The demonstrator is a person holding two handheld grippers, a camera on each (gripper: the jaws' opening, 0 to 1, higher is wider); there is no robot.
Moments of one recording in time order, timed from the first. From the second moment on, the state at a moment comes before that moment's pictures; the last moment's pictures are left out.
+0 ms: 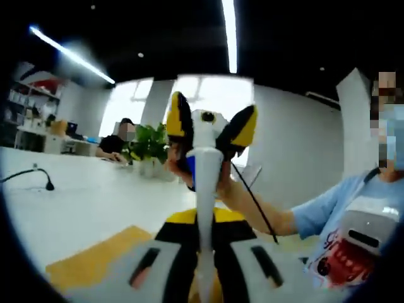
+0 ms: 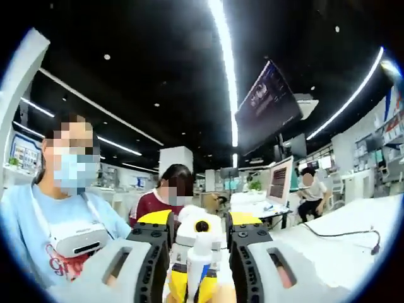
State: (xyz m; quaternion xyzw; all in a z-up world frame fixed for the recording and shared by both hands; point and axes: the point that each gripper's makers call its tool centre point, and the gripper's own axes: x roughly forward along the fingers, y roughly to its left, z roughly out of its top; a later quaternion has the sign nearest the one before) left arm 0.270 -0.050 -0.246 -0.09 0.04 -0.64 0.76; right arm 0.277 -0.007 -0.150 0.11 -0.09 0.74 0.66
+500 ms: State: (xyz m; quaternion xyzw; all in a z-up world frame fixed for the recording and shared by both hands) left arm 0.320 -0.023 -0.250 -0.06 0.02 -0.47 0.88; right arm 0.310 -0.026 -0.157 0.09 -0.09 0.50 0.86
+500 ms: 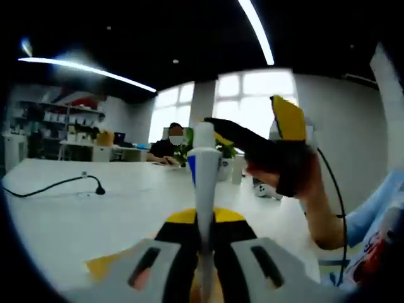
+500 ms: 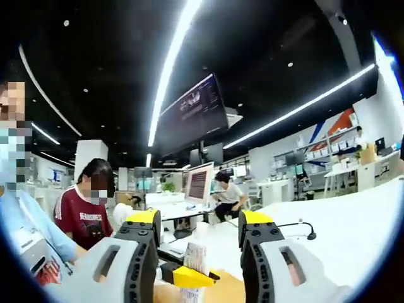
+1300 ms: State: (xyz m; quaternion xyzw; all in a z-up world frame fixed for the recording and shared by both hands) left arm 0.316 -0.010 -0.227 0.02 -0.04 -0.32 0.95; right arm 0.308 0.004 -0.158 0.08 -0.09 0.38 0.92
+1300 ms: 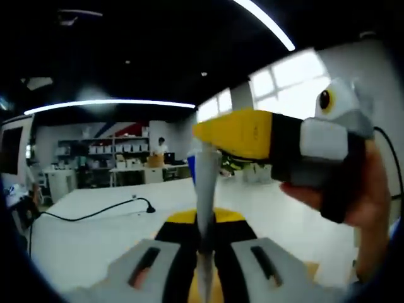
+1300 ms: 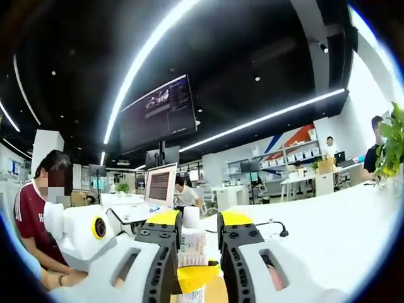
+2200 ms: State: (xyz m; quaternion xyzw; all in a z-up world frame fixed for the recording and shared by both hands) left arm 0.301 -0.013 -0.246 -0.01 -0.01 -0.32 0.95; right arm 0.290 0.018 -0.176 0.03 -0.06 0.38 0.92
